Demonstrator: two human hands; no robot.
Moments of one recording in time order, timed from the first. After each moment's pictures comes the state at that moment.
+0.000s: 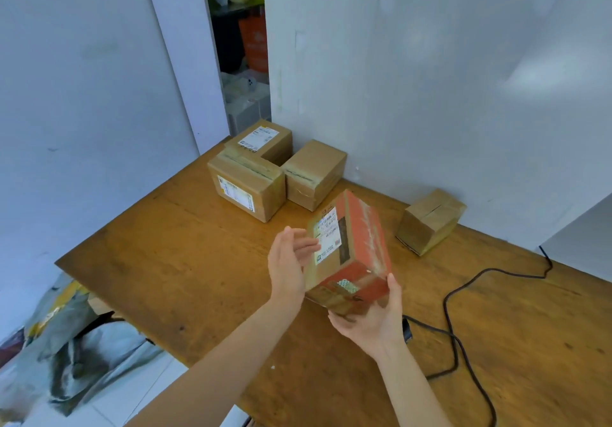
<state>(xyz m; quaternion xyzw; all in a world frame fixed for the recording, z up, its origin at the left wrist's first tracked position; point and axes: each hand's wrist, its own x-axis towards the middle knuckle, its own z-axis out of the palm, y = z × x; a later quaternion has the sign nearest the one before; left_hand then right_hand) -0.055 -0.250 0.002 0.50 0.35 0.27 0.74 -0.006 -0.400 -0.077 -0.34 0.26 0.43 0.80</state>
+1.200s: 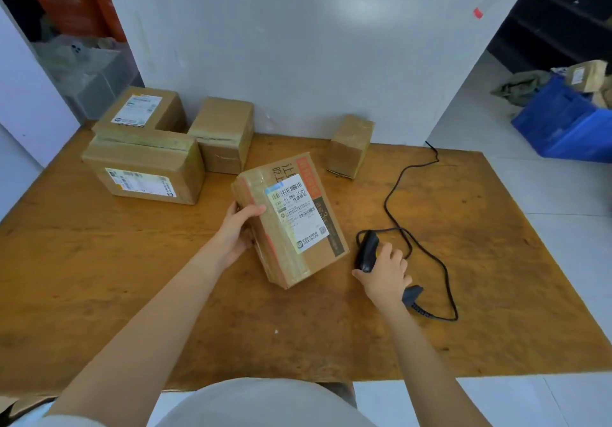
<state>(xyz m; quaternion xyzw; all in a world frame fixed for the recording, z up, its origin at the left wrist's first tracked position) -0.026 -0.146 -0.089 0.51 0.19 -0.13 0.83 -0.061 -0.430 -0.129 -0.96 0.21 0.07 0.15</state>
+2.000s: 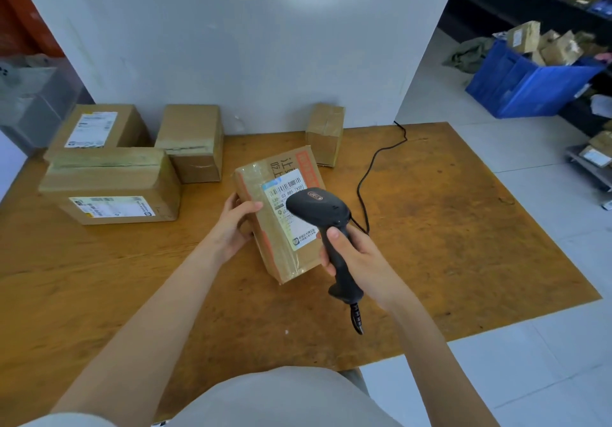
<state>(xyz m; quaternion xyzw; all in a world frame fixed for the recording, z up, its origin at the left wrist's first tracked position) 0.004 -0.144 -0.094 0.53 0.12 -0.19 0.82 -0.116 -0.366 -0.014 -0.72 -0.06 0.11 0.68</state>
